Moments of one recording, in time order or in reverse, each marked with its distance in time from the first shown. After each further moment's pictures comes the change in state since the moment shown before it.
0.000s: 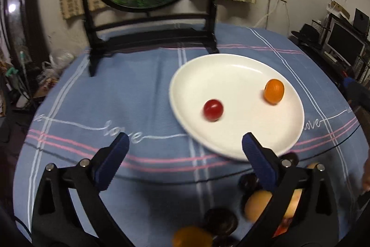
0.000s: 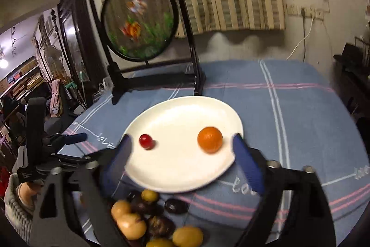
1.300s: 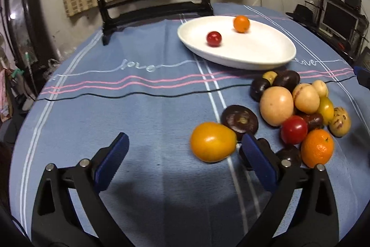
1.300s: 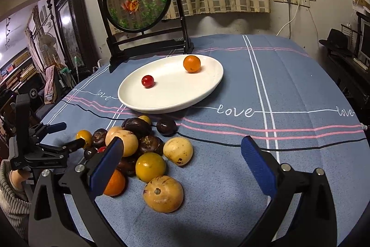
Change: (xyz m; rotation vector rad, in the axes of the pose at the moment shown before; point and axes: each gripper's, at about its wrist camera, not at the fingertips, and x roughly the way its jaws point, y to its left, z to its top) left arm -0.028 0.008 -0.106 0.074 0.039 -0.002; right arm -0.041 -0.004 -0.090 0.017 0.092 -0.064
